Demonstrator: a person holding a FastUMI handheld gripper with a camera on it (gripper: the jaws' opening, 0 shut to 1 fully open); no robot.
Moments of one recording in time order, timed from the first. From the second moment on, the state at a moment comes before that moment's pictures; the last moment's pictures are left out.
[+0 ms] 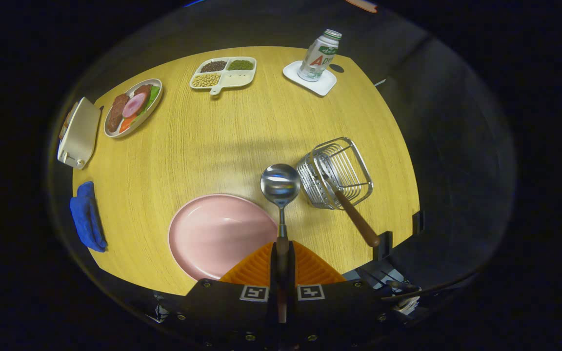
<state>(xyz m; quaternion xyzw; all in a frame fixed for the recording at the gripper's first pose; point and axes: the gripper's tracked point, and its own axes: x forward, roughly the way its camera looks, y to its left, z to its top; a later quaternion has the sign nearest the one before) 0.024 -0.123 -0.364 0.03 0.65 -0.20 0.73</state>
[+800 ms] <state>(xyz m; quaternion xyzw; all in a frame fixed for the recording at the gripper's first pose) 0.024 -0.192 -0.358 0.08 0.66 -0.23 0.71</state>
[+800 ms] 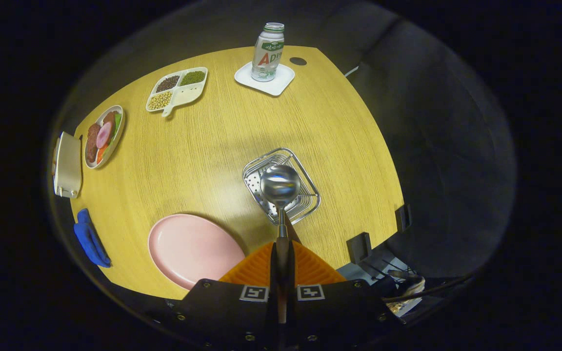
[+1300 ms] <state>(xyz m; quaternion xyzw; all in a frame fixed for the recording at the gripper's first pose) 0.029 -0.186 -0.356 0.15 0.65 -0.21 0.72</state>
